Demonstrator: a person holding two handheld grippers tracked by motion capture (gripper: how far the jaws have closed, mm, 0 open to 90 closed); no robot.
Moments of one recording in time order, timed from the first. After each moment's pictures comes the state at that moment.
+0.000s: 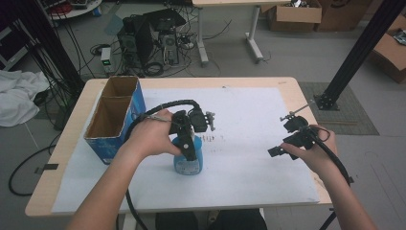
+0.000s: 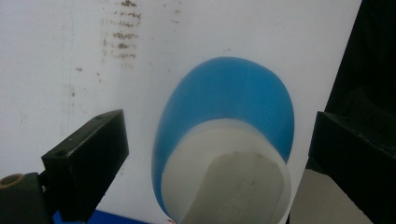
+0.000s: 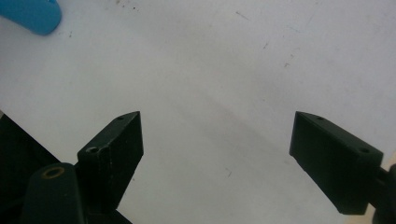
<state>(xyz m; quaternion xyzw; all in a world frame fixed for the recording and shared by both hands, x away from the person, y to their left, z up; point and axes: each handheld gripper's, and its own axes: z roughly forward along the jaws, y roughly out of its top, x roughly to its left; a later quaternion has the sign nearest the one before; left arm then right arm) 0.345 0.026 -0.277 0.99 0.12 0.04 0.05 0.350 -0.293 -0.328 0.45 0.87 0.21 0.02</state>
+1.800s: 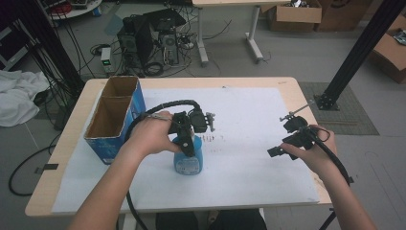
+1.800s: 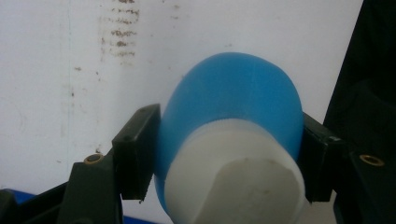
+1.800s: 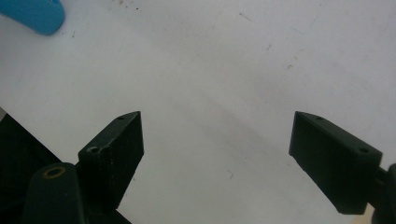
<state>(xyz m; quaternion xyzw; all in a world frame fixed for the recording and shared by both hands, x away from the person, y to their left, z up) 0.348 0.026 -0.279 0.99 0.11 0.04 0.04 0.350 -0.292 -0.330 0.45 0.87 0.21 0.02</state>
